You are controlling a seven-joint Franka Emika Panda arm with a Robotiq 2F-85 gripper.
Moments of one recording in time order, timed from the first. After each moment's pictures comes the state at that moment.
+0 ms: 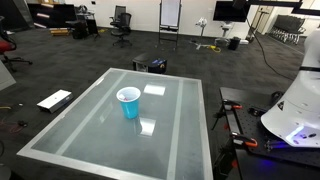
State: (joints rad) arm -0.06 -0.95 0.07 -2.55 -0.07 1.86 0.15
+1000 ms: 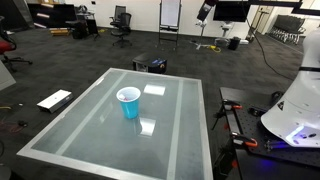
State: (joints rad) arm -0.01 -0.72 0.06 -2.55 -0.06 2.20 0.11
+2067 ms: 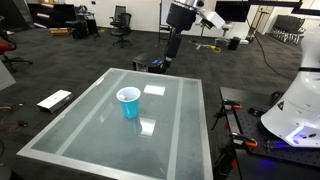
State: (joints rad) arm 0.06 -0.23 0.02 -2.46 0.07 2.48 -0.12
